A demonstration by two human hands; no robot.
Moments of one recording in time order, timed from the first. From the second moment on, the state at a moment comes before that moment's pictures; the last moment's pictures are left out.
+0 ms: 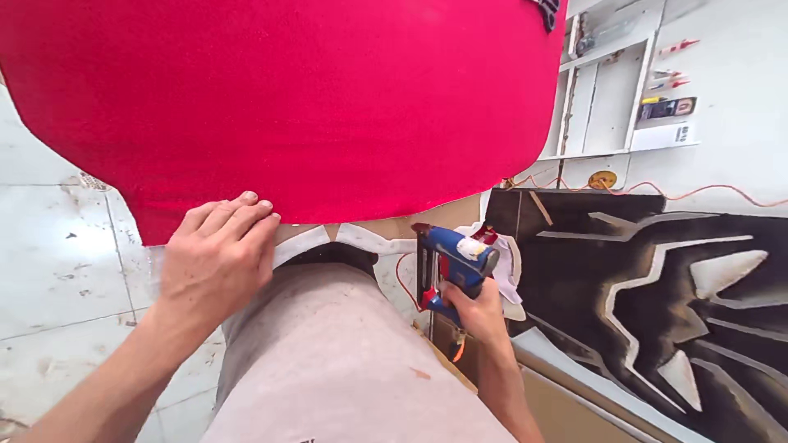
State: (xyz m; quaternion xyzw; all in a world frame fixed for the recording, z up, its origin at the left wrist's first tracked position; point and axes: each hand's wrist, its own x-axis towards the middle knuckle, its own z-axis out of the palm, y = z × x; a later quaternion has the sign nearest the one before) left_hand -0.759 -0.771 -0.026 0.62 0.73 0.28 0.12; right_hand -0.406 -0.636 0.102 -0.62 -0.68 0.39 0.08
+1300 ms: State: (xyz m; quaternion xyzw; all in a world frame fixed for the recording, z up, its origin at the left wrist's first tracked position) left_hand -0.416 -0.604 -0.045 0.38 0.91 0.16 -0.02; right_hand 0.030 -0.517 0.036 -0.38 -0.68 0.51 0.36
